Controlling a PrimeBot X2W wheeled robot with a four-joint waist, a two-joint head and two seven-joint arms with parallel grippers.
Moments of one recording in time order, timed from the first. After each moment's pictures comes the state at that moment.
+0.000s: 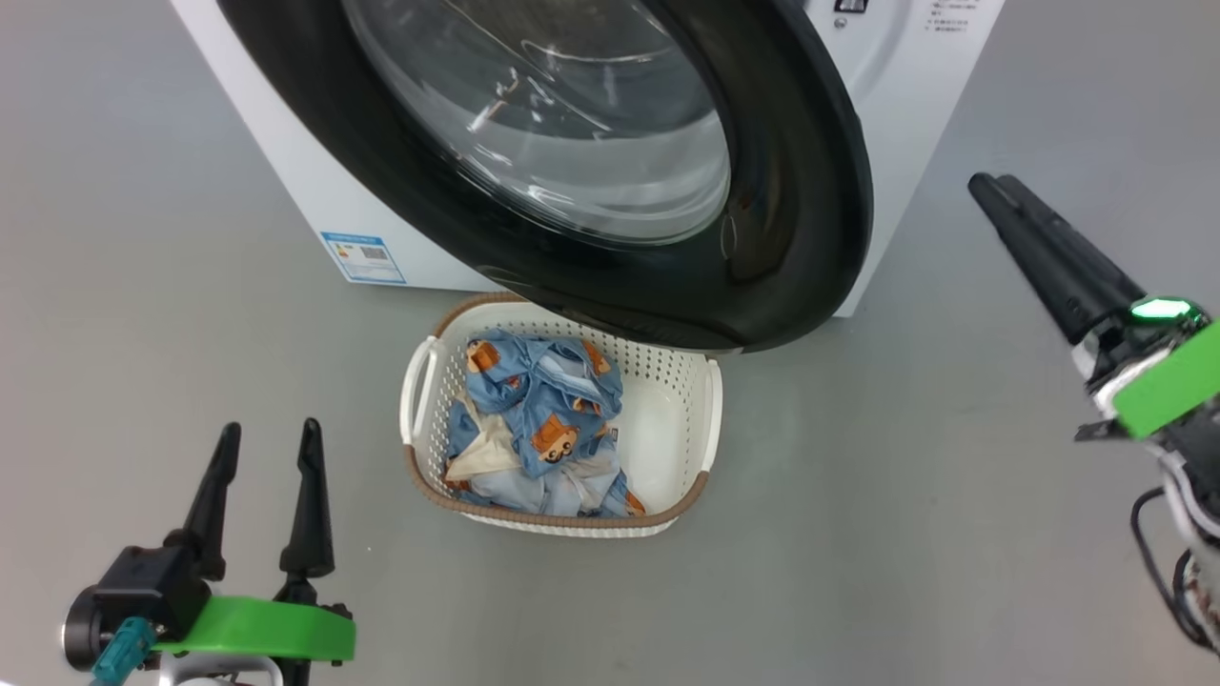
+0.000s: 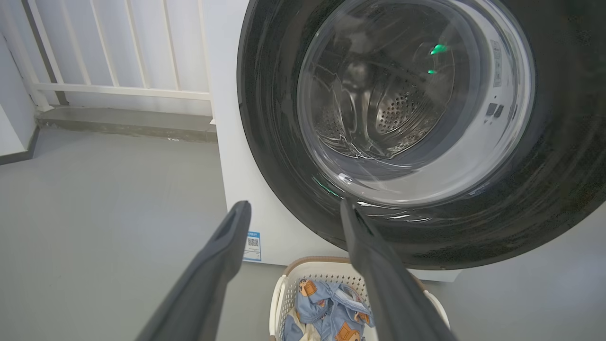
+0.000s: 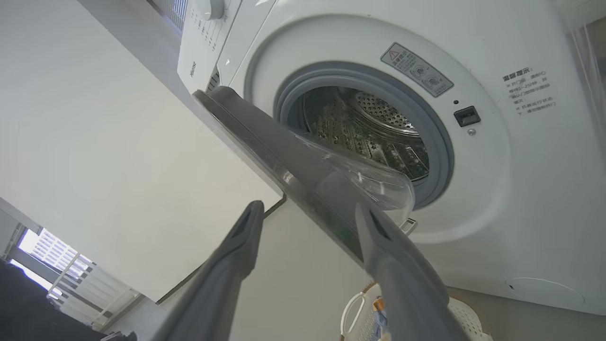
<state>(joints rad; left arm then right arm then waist) -0.14 0.03 -0.01 0.16 -0.20 -0.11 -0.25 -0.44 -0.48 0.15 -0.06 1.33 0.13 0.30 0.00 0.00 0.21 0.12</state>
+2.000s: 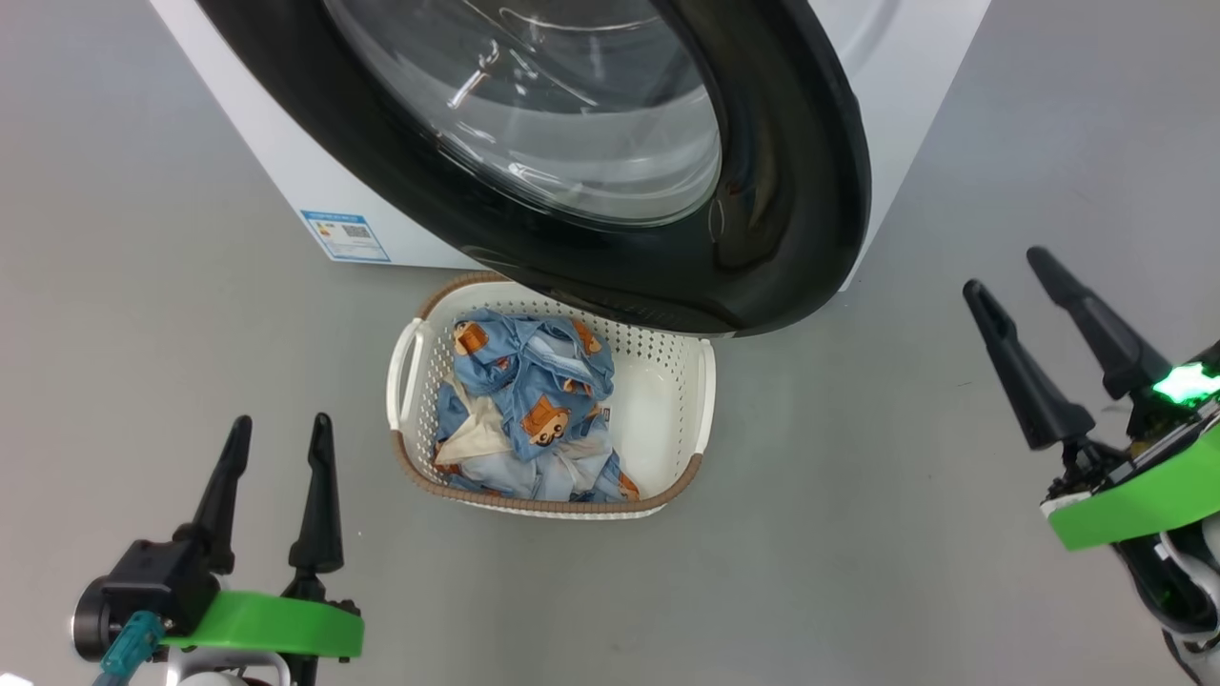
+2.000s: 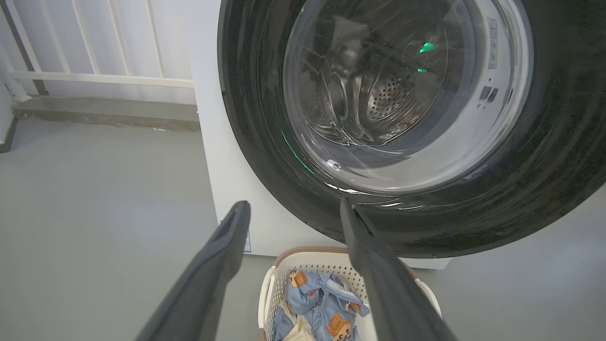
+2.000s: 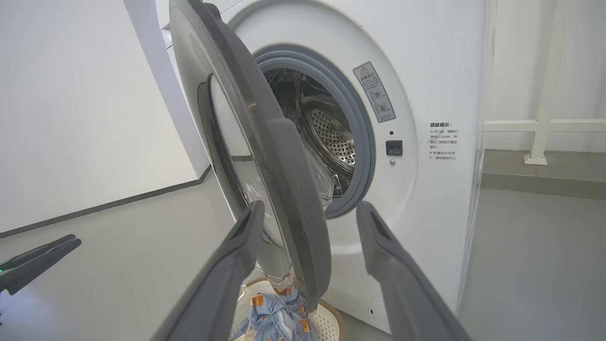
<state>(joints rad) -0.15 0.03 -0.03 0.16 -0.21 -0.12 -0.25 -0.31 -0.61 0.34 -0.03 0.79 0.13 -0.25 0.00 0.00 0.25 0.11</state>
